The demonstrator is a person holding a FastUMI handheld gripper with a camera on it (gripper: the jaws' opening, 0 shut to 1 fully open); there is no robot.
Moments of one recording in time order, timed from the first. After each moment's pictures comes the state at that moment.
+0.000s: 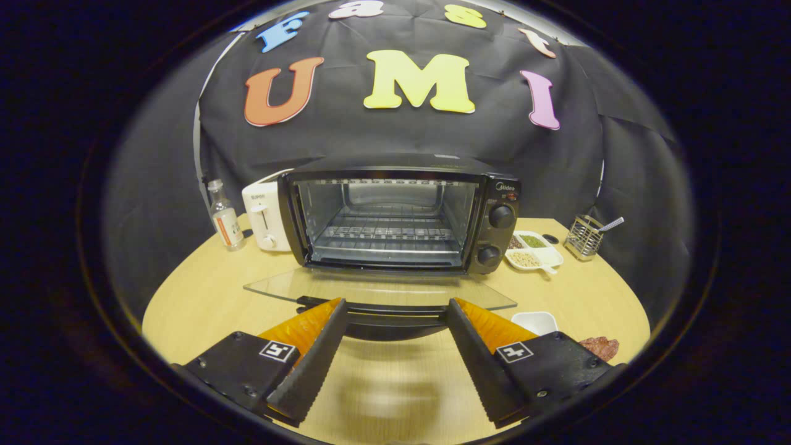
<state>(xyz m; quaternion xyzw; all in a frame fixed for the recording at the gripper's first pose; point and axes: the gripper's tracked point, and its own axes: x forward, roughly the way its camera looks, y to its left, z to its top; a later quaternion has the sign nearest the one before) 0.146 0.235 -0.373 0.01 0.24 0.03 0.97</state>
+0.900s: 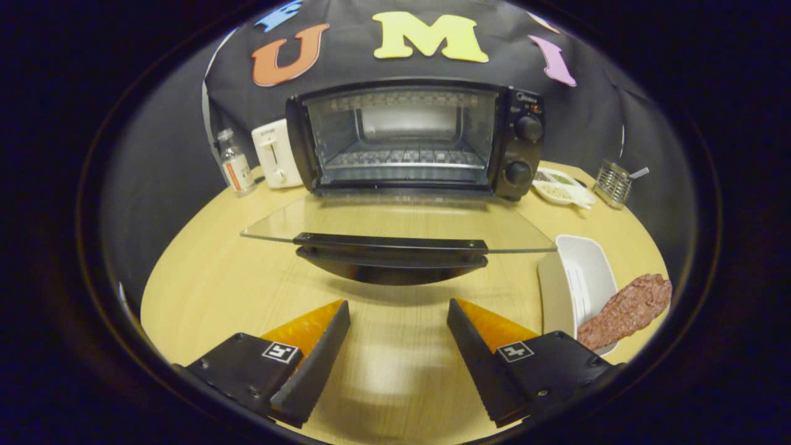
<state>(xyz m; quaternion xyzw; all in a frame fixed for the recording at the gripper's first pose) 0.110 0.241 -0.449 0.02 0.33 0.09 0.94</state>
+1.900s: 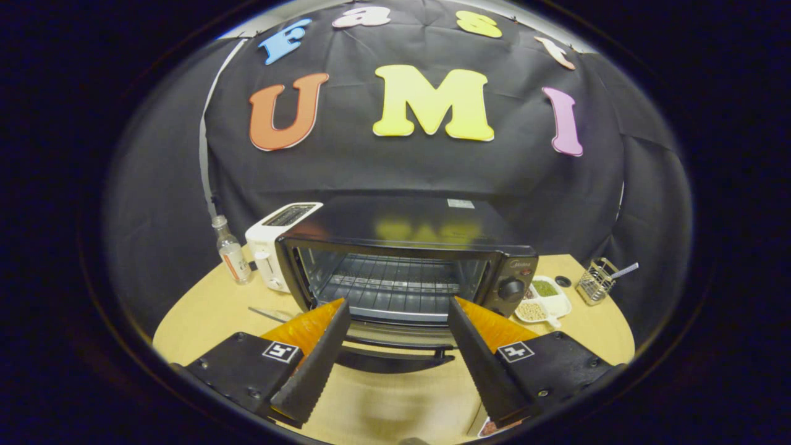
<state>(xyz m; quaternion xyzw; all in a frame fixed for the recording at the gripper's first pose) 0.214 0.237 -0.299 0.02 0.21 0.07 0.97</state>
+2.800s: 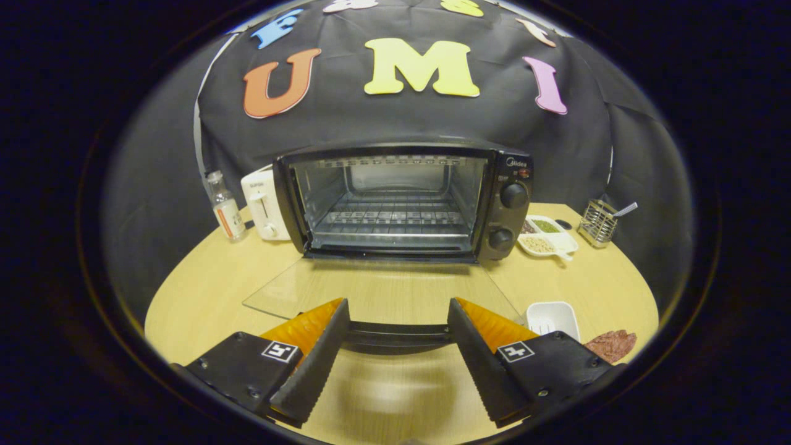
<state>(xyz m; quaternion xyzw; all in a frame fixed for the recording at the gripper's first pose) 0.154 0.241 -0.402 0.02 0.26 0.05 0.96</state>
